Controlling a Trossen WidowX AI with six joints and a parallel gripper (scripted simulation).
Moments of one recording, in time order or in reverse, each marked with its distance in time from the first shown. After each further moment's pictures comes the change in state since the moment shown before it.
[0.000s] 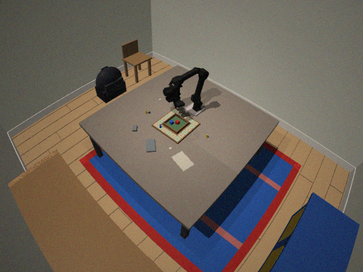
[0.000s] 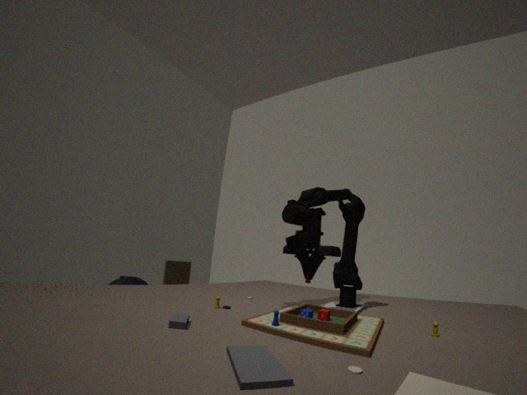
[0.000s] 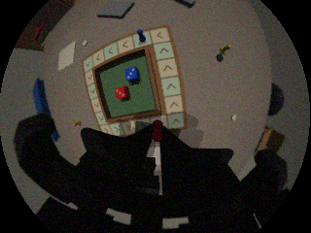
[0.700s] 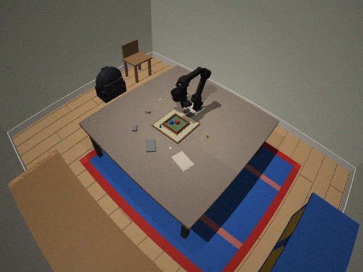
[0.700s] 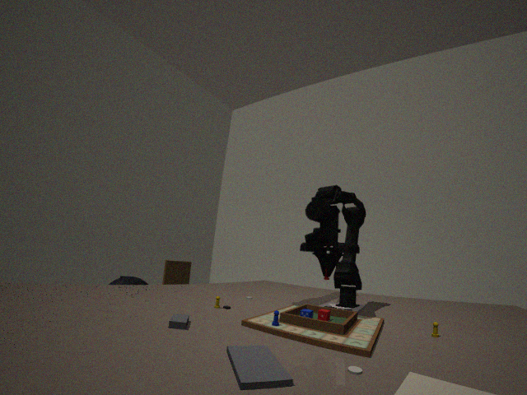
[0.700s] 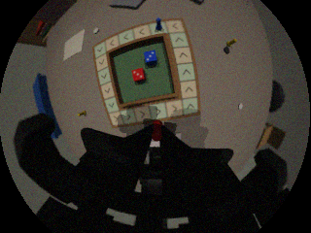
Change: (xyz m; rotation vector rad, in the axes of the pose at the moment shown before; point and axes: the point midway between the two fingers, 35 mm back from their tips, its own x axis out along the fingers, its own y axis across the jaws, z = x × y) arm -0.012 0.035 -0.043 -0.003 0.018 0.001
